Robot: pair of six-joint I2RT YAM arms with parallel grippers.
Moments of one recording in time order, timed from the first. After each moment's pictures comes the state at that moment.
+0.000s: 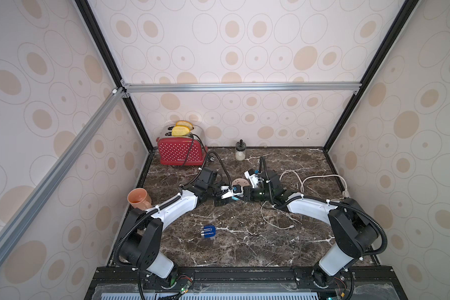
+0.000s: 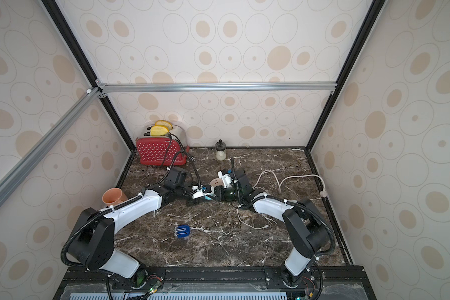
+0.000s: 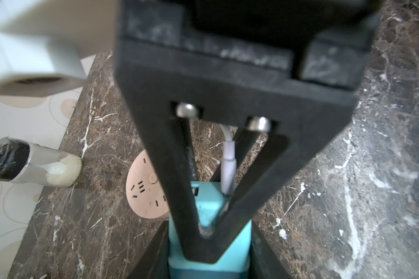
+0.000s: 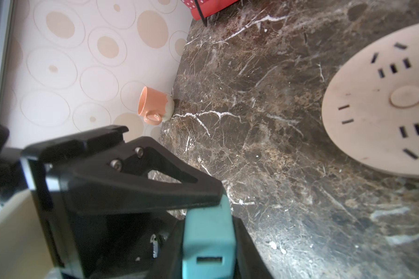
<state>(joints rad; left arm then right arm) -0.49 1.53 0.96 -0.24 0.52 0.94 0.71 1.65 0.93 0.18 -0.60 0.71</state>
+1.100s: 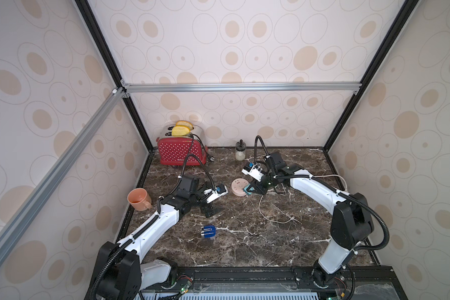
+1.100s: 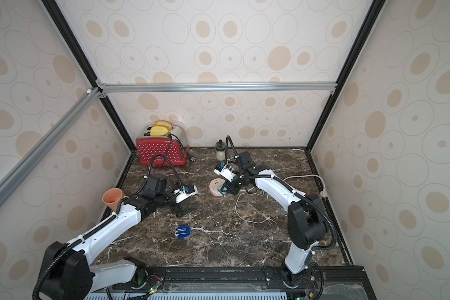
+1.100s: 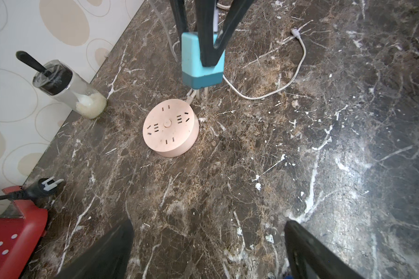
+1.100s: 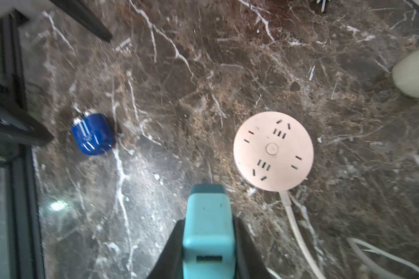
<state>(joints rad) -0.37 1.22 0.79 -0.35 0.49 0.77 0.58 1.75 1.41 -0.68 -0.46 -0.50</state>
